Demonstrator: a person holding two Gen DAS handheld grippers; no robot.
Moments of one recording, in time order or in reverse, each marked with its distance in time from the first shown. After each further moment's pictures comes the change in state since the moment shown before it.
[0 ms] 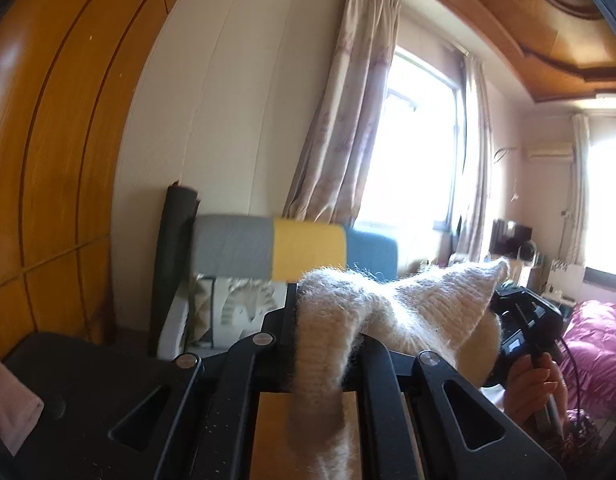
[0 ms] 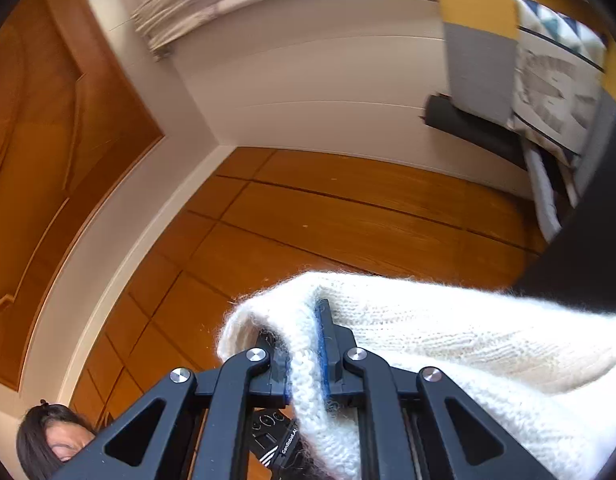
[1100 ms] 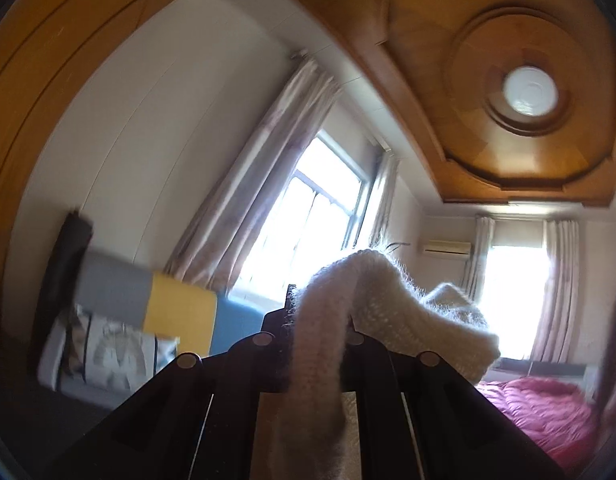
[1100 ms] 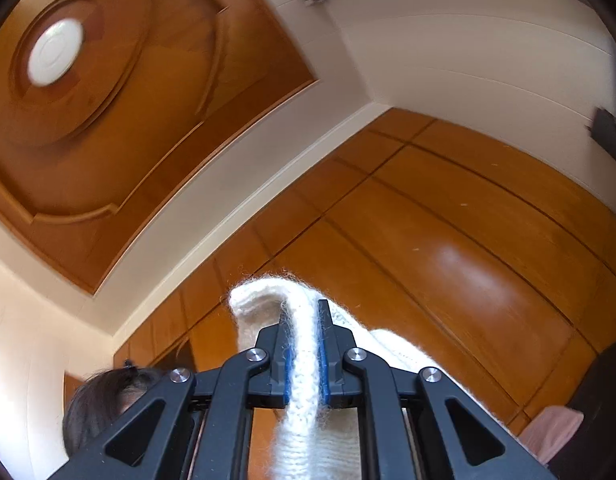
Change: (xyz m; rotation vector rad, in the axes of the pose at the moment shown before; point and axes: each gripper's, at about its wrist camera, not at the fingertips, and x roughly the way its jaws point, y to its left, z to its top) left arm -0.025 -0.031 0.080 -0.236 -0.180 -0.384; right arm 0.041 0.172 -0.076 -0.224 0.113 0.406
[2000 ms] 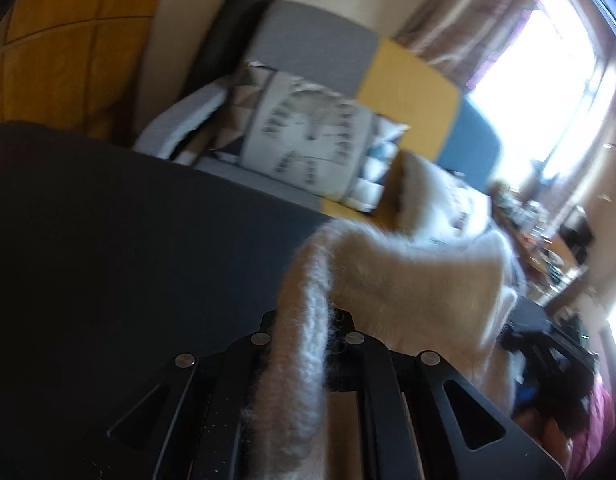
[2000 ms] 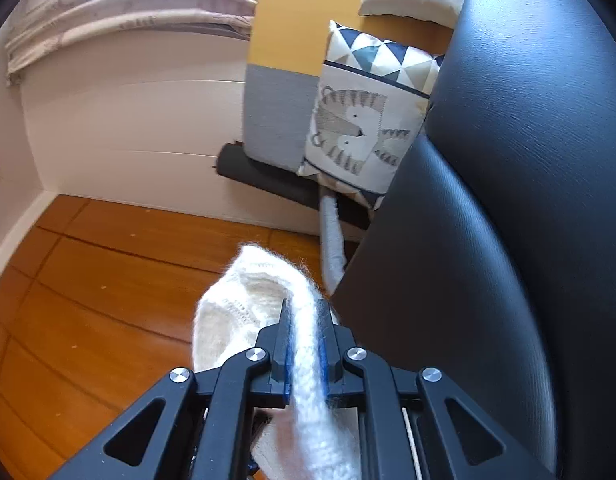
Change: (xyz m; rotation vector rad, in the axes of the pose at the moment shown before) left arm 0.194 0.316 -0.267 -0.227 0.653 0.700; right arm -0.245 -0.344 -0.001 0.291 -0.226 -1.129
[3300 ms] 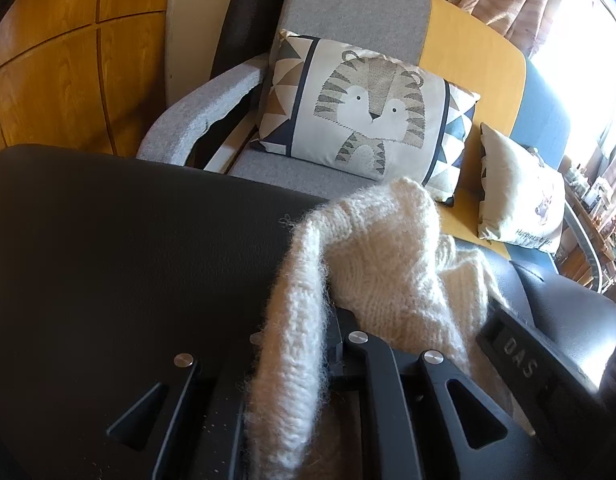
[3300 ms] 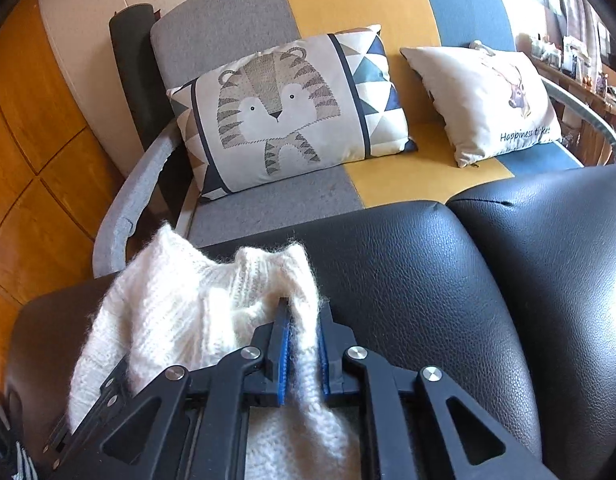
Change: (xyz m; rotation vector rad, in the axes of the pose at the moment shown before) left arm 0.107 0.005 0.019 0.064 0.059 0.231; right arm 0.211 0.045 0.011 -0.643 0.024 -0.921
